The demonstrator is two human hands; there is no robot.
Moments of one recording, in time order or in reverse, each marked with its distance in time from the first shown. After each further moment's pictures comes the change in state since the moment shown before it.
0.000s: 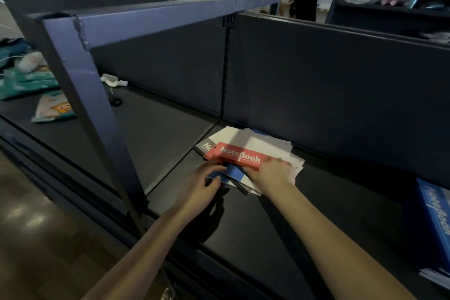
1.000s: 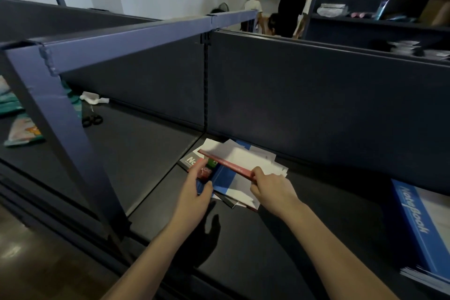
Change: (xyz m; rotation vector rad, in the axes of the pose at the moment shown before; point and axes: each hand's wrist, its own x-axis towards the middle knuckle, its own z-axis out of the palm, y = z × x) left_hand 0.001 0.036 0.013 -0.321 0.052 -0.043; right_hand -0.023 0.038 -0.002 0.312 0.066 -0.128
